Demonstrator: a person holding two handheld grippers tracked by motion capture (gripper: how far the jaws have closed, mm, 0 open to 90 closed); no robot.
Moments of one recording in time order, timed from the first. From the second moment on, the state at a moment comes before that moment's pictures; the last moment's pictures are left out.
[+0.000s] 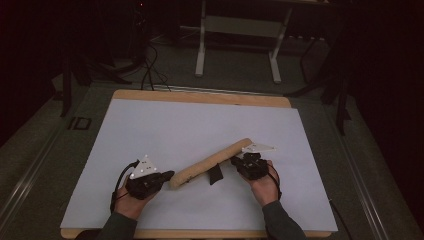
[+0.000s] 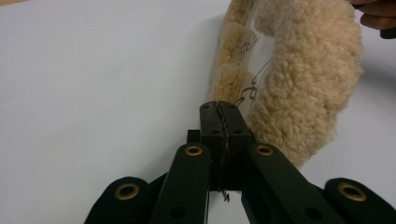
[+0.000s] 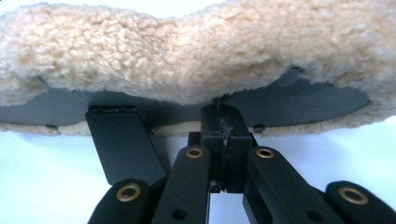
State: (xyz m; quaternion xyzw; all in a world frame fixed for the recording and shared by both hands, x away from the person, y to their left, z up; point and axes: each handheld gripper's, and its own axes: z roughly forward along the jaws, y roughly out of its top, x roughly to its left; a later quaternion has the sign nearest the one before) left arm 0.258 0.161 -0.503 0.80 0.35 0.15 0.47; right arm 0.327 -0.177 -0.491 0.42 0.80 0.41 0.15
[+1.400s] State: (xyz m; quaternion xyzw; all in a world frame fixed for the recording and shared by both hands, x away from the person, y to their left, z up) left arm 0.250 0.141 -0.505 0.81 0.31 0.13 0.48; right arm 0.327 -0.152 -0.486 0.39 0.81 0.41 0.15
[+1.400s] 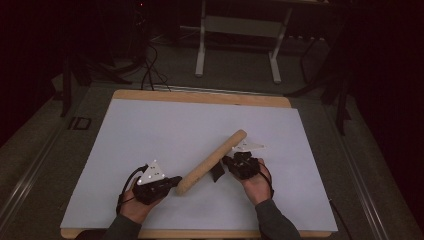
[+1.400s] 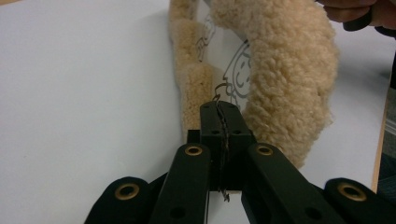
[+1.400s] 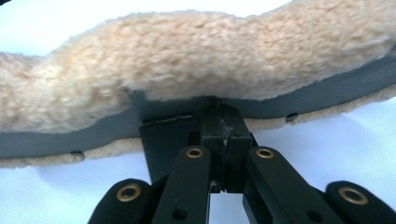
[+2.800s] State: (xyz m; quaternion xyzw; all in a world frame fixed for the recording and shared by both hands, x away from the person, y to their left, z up) left arm 0.243 0.113 -0.508 0.82 0.27 0.12 0.49; right arm 0.318 -0.136 -0.481 0.36 0.83 0.40 0.15
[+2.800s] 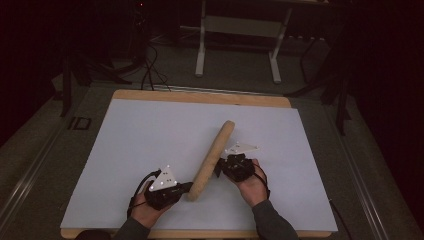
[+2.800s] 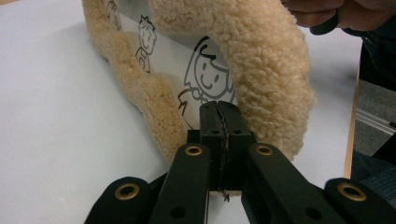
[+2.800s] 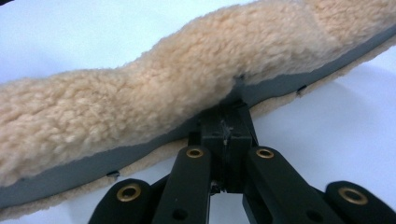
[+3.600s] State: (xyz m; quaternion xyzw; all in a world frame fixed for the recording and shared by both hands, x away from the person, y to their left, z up) left arm 0.241 0.100 -0.511 0.82 0.26 0.11 0.50; right arm 0.314 -0.125 -0.487 0.35 0.83 0.41 0.13
